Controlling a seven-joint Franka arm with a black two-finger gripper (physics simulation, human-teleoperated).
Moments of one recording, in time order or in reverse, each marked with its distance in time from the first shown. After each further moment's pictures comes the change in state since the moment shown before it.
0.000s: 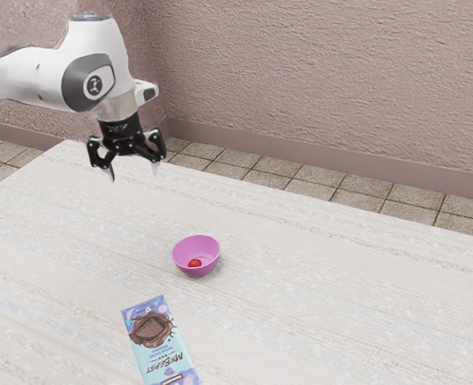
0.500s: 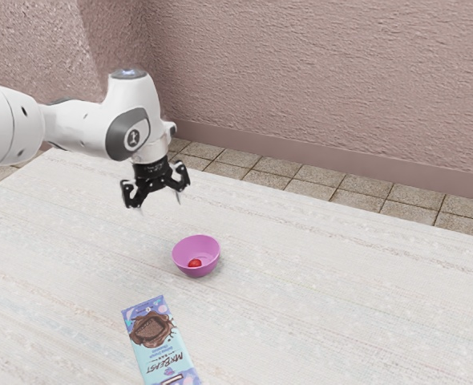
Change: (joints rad) arm -0.006 0.191 -0.008 -0.039 -0.044 0.241 -0.370
